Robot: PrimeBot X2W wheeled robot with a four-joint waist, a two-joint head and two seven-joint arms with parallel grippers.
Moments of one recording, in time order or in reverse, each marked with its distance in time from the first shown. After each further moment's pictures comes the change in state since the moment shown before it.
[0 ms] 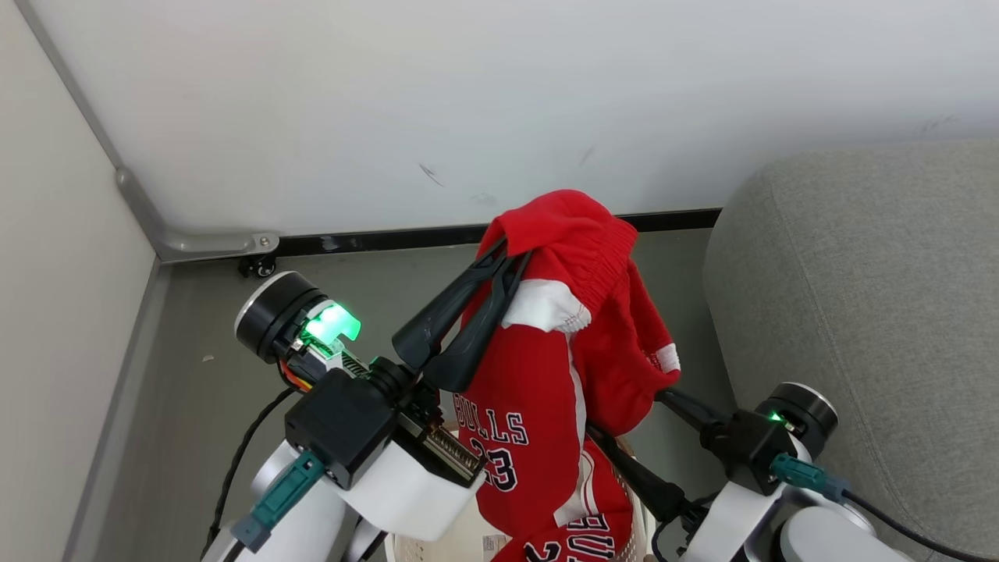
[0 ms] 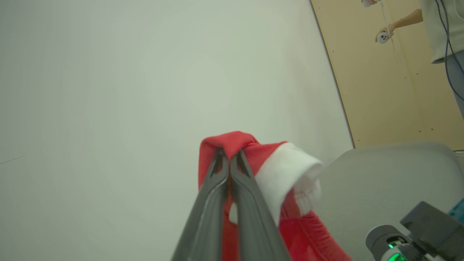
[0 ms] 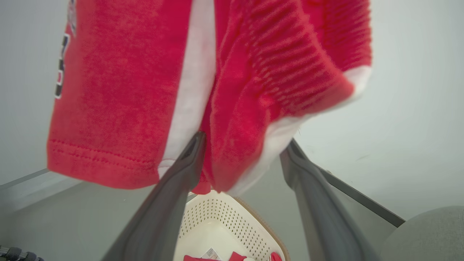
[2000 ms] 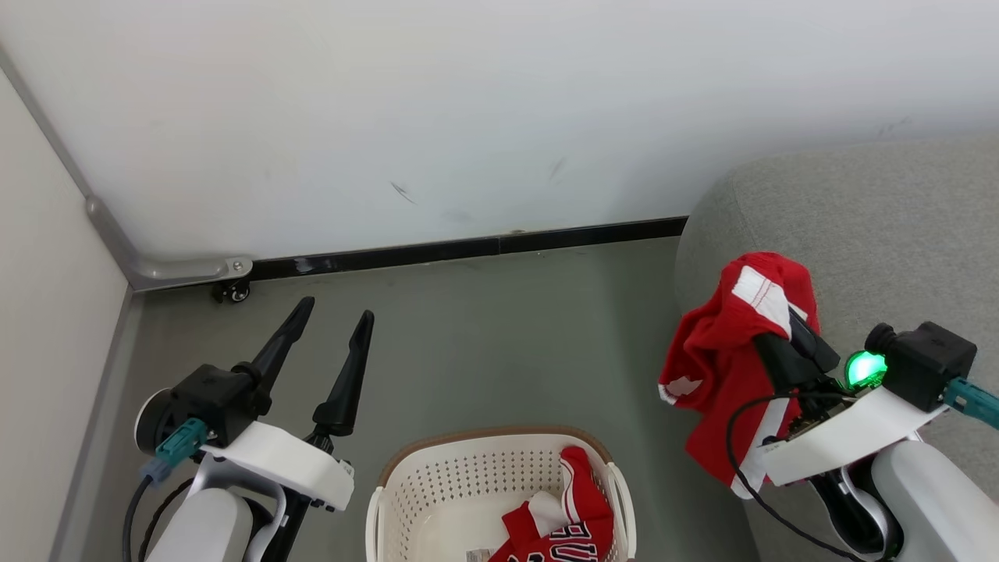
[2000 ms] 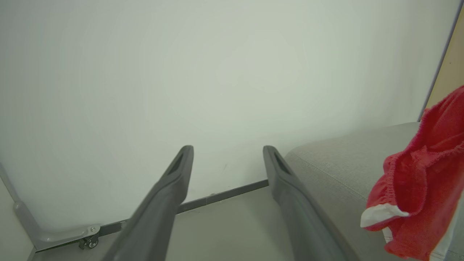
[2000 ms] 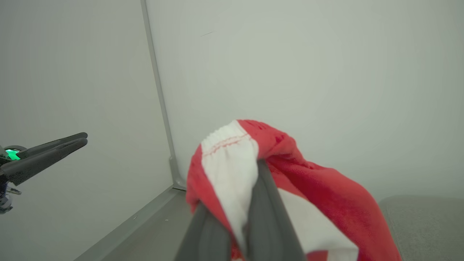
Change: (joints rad) left arm 0.108 0.065 0.170 0.402 -0.231 0.013 0.009; right arm -0.013 0.001 -0.265 -0.011 0.244 0.000 -0.114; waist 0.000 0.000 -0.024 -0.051
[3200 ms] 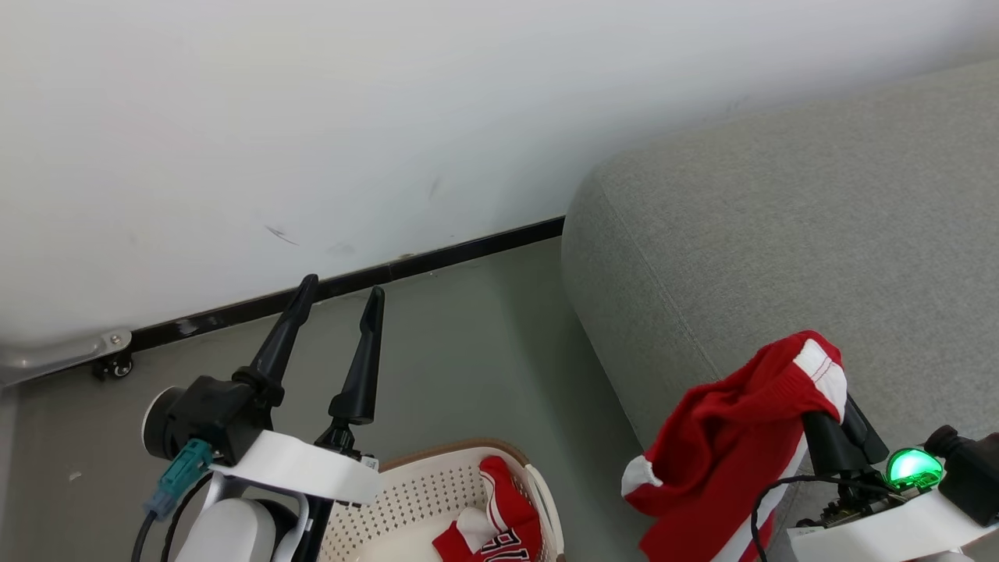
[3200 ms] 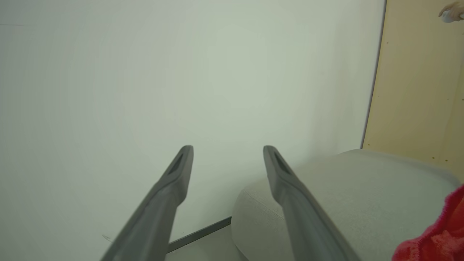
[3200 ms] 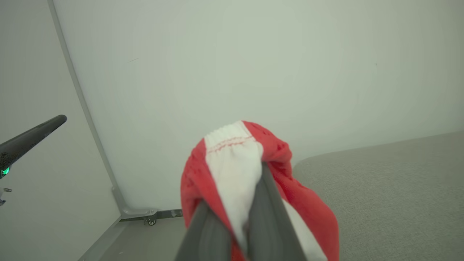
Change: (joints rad) left arm 0.058 -0.078 0.041 -0.180 0.054 0.048 -0.009; right arm 0.335 0.137 -0.267 -0.225 -0.117 0.000 0.028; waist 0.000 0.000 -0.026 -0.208
